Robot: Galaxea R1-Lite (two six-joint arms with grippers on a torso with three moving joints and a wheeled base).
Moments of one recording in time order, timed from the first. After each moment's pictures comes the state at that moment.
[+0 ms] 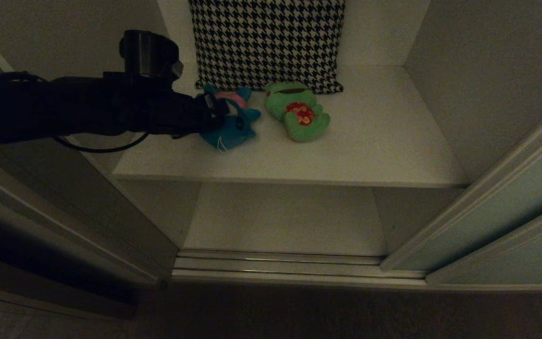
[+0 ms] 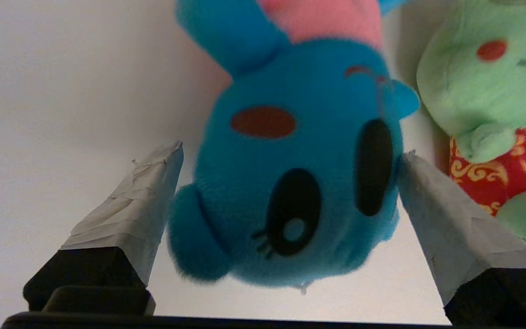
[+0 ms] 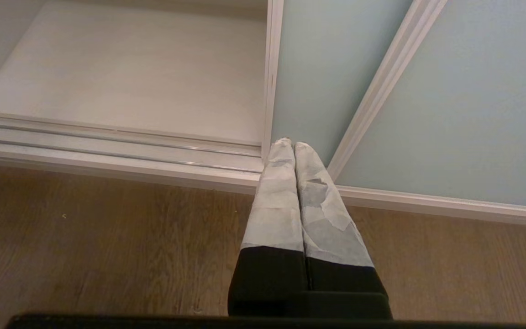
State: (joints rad) left arm -0.30 2.00 -1.84 0.11 -0.02 -0.43; right arm 0.00 0.00 0.00 0.00 0.01 -0.02
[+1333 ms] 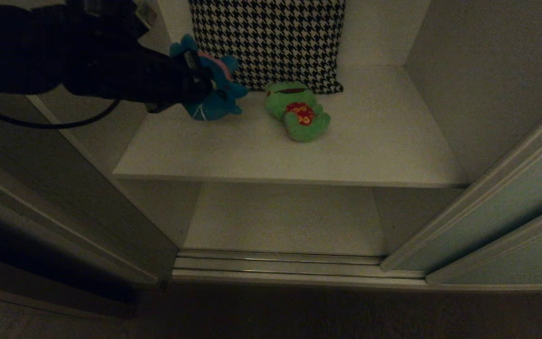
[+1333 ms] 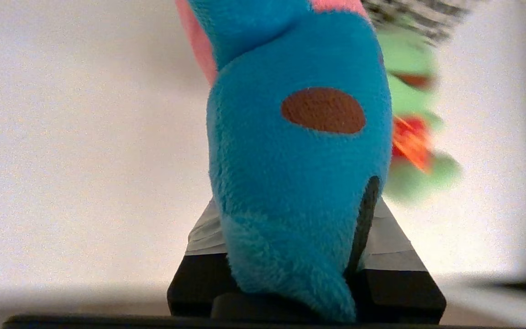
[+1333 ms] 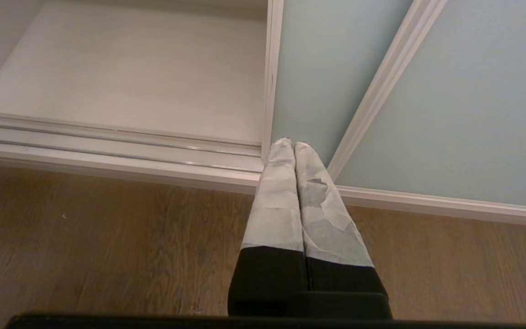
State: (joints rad) left arm -0.35 1.79 -1.85 0.28 0.01 -0.43; right arm 0.00 0.00 0.00 0.00 0.01 -0.01
